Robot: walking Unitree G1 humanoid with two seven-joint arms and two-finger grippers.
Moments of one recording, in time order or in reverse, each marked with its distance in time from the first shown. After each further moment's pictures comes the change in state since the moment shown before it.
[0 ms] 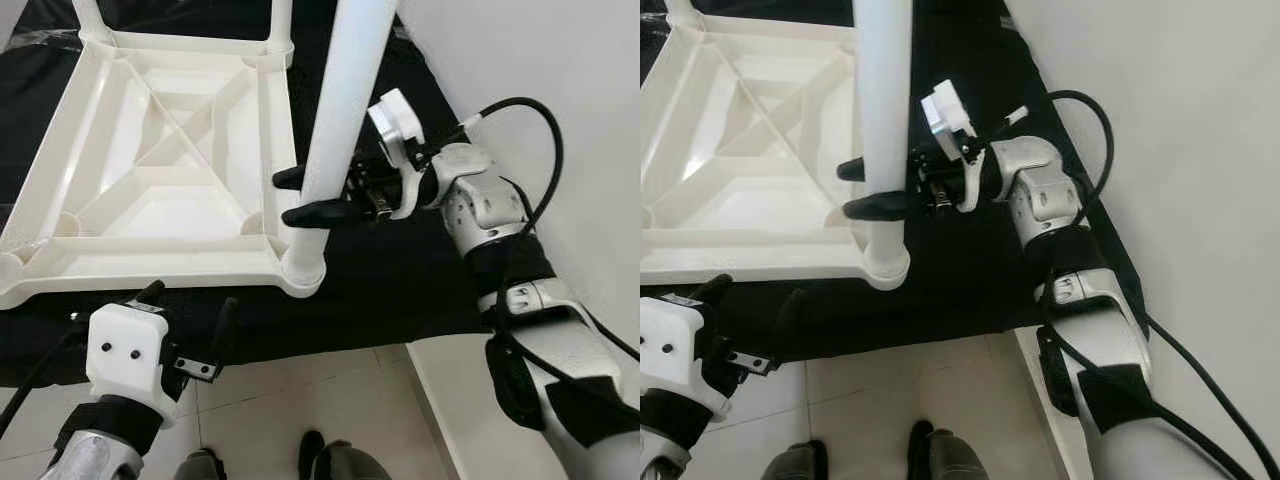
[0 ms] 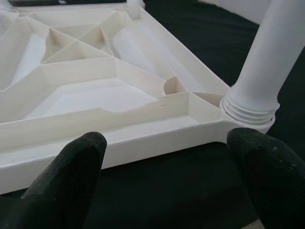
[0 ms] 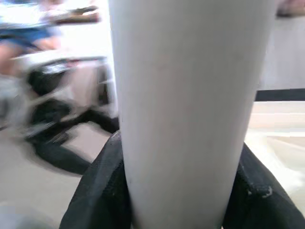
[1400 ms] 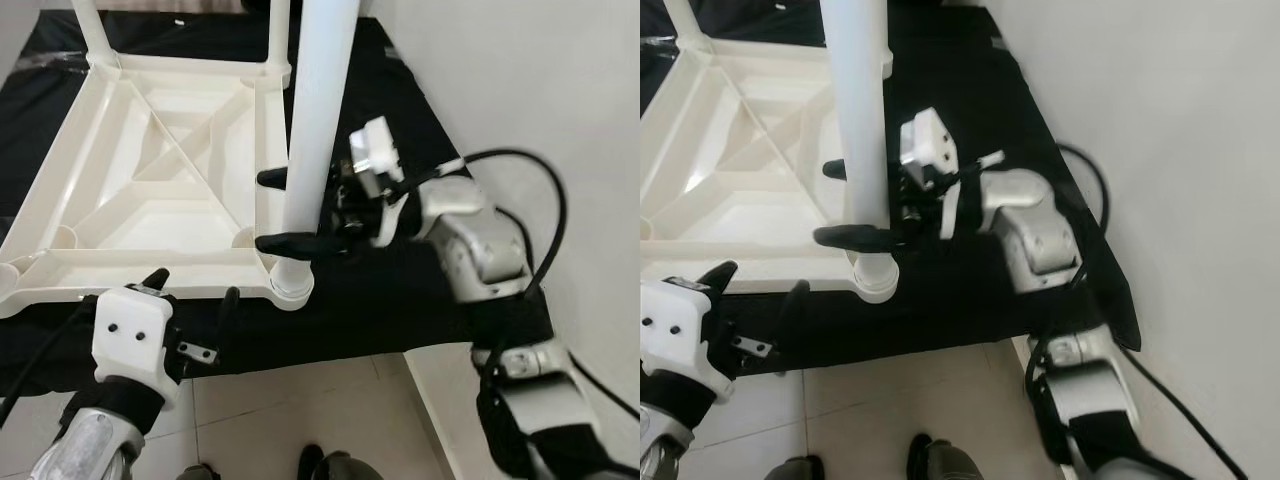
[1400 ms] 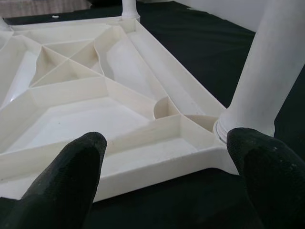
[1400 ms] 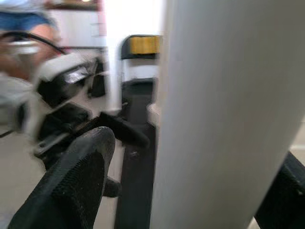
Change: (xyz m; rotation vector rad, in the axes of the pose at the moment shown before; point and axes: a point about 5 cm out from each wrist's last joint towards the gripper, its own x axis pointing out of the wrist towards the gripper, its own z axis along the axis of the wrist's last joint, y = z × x) left arm 0.007 0.002 -0.001 0.015 0.005 -0.015; right arm 0.028 0.015 0.025 -0.062 0.040 0.136
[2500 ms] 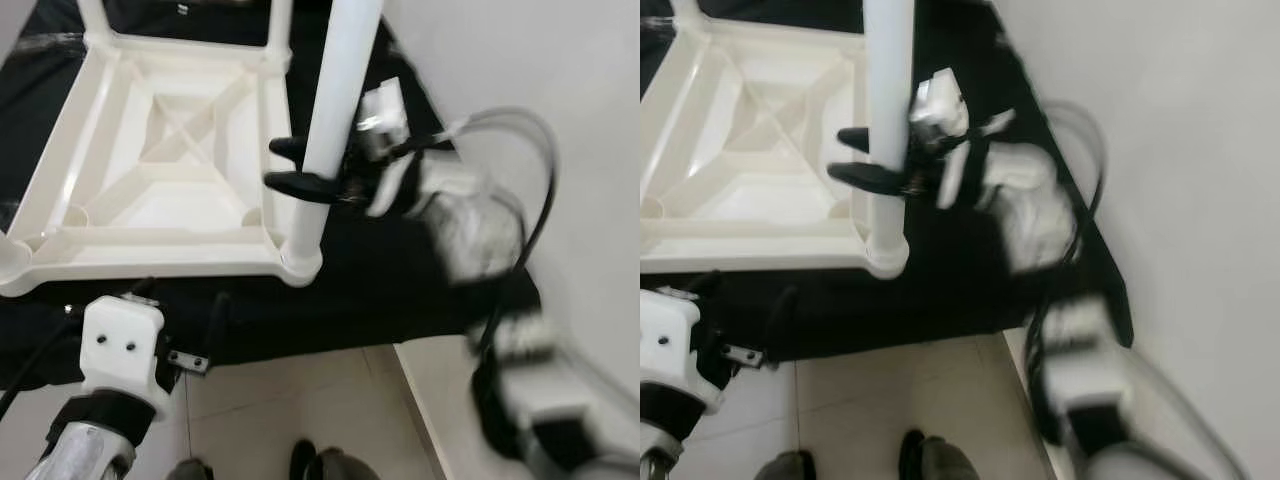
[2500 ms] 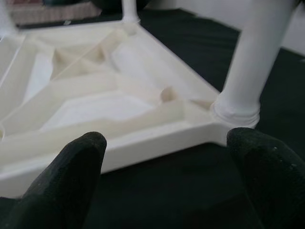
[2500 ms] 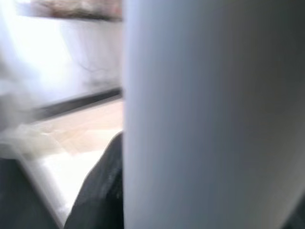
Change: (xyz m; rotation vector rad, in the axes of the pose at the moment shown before) left arm -0.001 0.001 0.001 0.005 -0.002 0.010; right arm 0.019 0.014 -0.045 0.096 0.074 -0.879
